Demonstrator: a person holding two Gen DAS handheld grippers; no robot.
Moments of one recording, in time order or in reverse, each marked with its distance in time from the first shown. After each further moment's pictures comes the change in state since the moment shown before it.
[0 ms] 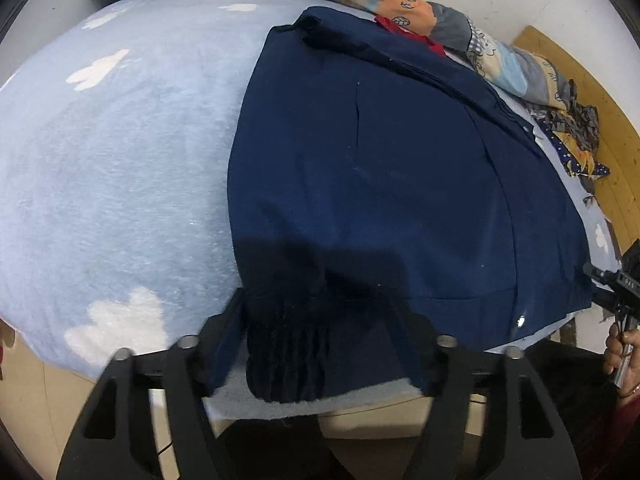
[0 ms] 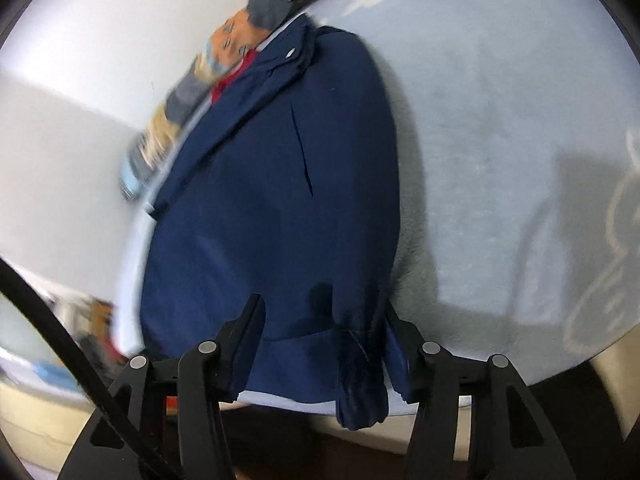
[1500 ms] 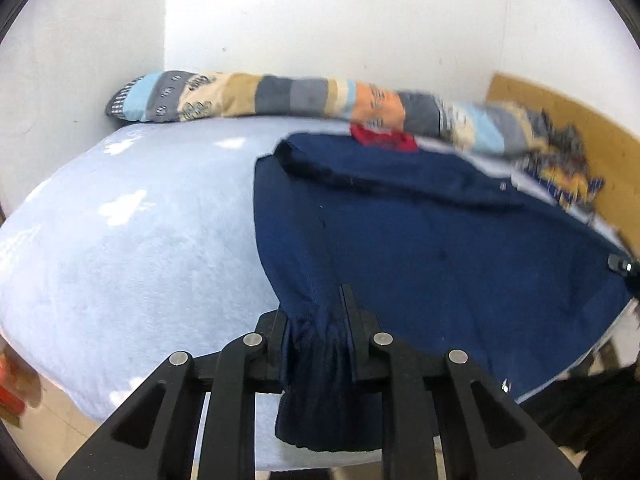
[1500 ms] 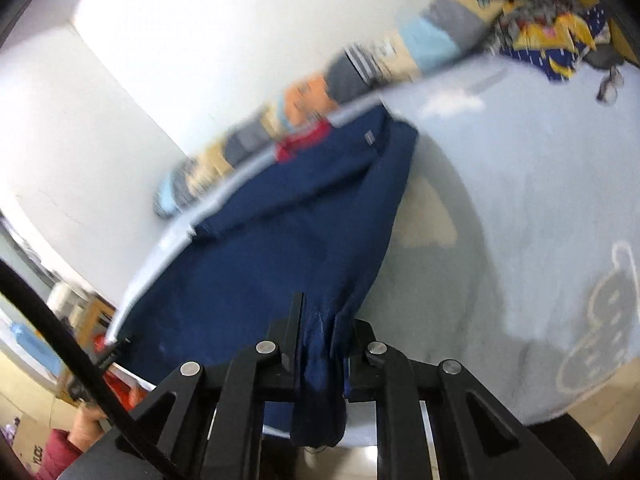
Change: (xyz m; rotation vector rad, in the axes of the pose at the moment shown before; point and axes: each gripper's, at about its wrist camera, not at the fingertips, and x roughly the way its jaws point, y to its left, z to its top) left arm -0.077 -0.055 0.000 0.116 -0.451 0.075; right arm -0.073 0.037 -0.026 -0.197 -0.346 0.127
